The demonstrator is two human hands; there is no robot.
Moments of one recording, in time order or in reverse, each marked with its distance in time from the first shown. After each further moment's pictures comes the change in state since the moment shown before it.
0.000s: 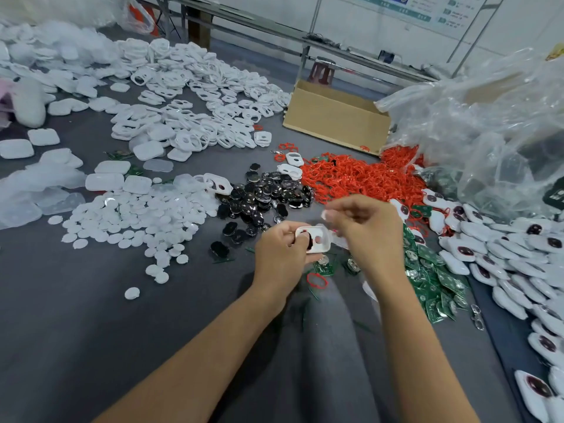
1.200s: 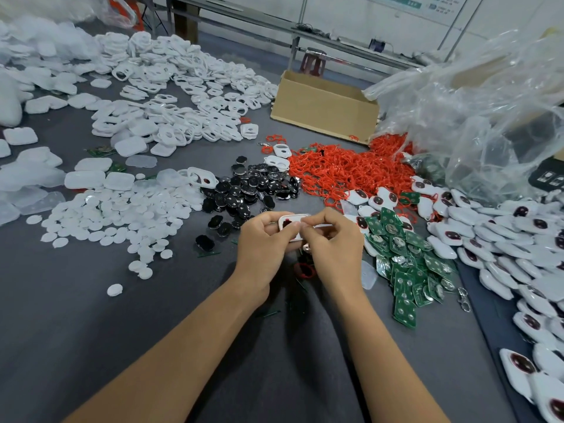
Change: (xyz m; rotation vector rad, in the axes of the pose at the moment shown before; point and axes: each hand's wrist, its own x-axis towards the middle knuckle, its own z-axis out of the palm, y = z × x) left_hand -0.003 0.002 -0.003 -0.101 -0.002 -0.023; right_hand -0.023 0.043 0.028 0.054 0.106 0.034
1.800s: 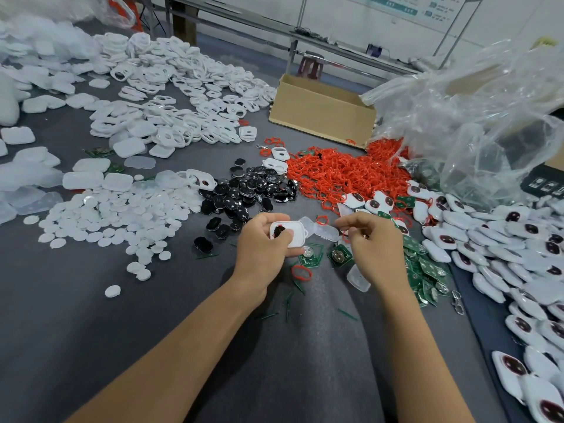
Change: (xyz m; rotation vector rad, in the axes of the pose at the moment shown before) left_hand 0.005 -0.001 -0.002 0.110 0.010 -0.006; right_hand 0.027 0.009 -0.056 -0.324 -0.077 -0.021
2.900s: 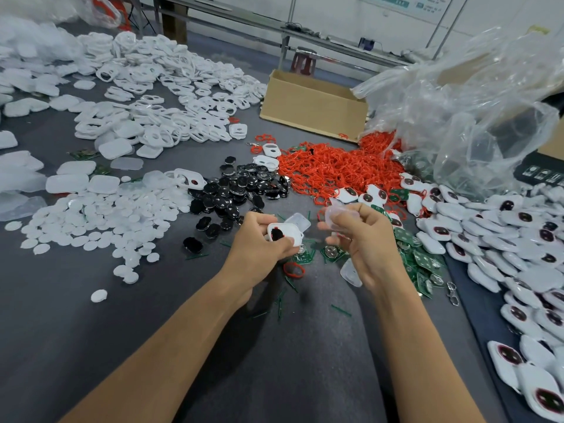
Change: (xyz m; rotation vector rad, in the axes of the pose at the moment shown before) left_hand 0.001 -0.002 -0.004 -0.003 -0.140 -0.068; right_hand 0.001 -0.007 -0.002 0.869 -0.123 0.279
